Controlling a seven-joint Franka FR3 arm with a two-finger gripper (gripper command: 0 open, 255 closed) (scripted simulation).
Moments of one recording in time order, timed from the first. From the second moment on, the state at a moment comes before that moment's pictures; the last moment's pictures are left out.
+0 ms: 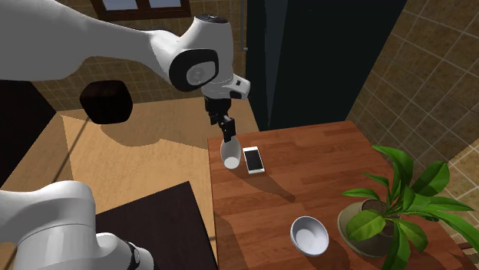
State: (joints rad) arm 0.05 -0.33 0.38 -2.38 0.16 2.06 0.20
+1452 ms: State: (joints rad) arm 0.21 0.46 0.44 -1.98 -0.24 2.38 0.66
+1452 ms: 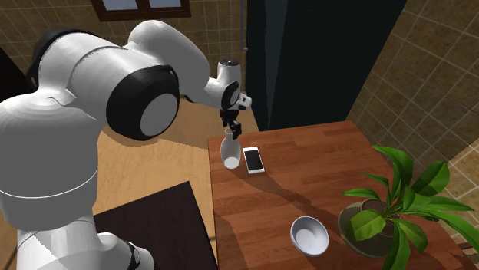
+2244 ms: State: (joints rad) arm 0.22 0.50 0.43 -1.98 -0.26 2.42 0.67
